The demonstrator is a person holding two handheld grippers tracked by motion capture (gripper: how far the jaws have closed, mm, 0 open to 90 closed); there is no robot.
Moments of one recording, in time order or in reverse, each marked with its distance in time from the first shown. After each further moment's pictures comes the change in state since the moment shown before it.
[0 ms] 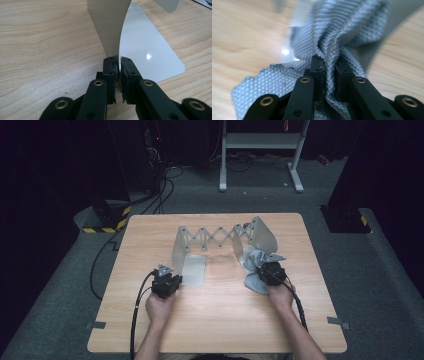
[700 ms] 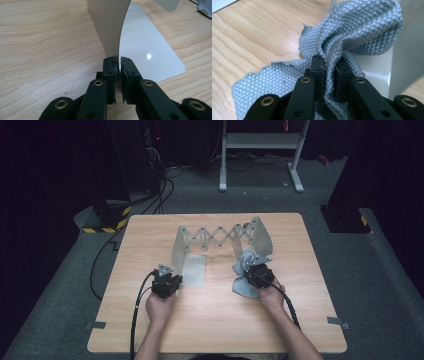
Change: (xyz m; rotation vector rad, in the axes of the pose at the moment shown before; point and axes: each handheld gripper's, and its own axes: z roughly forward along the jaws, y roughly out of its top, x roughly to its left) left arm 0.000 0.000 0.000 0.000 0.001 0.000; right arm 0.033 0.013 0.004 0.018 0.080 -0.102
